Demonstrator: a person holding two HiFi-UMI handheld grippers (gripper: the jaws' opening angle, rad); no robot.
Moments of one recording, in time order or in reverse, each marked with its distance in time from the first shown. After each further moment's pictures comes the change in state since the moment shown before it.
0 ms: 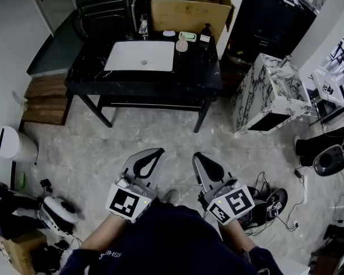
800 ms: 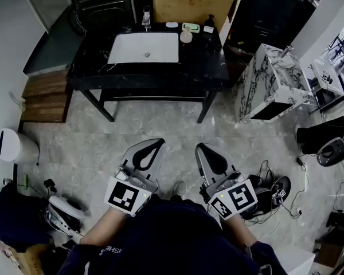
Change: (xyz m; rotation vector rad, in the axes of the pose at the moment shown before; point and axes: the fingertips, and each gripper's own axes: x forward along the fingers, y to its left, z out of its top) left arm -0.035 0.046 0.004 -0.008 0.001 -0.041; right arm 0.035 0.043 0.004 -0.019 -0.022 -0.065
